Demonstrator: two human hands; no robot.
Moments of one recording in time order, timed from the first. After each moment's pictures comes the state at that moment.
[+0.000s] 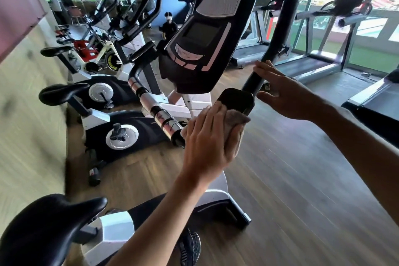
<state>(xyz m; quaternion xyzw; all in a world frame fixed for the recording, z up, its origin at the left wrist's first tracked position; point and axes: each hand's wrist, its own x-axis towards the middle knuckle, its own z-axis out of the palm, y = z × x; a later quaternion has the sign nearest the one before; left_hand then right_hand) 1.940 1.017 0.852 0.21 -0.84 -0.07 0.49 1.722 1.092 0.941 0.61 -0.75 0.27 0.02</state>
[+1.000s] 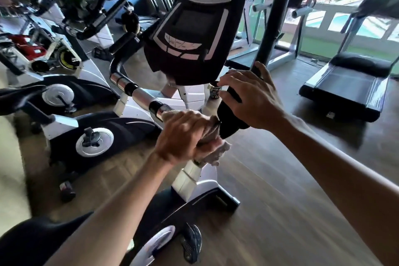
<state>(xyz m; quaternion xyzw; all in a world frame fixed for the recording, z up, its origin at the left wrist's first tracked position) 1.986 0.901 0.817 -0.03 -0.88 0.08 0.46 1.848 1.050 0.914 0.52 -0.81 0.18 0.21</state>
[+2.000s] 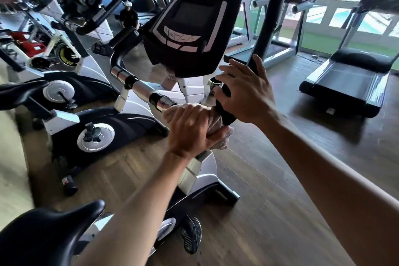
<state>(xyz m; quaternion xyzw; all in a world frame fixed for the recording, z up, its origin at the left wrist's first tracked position) 1.972 0.928 0.799 0.08 -0.85 0.07 0.51 1.862 1.046 0.906 0.48 -0.83 0.11 0.25</state>
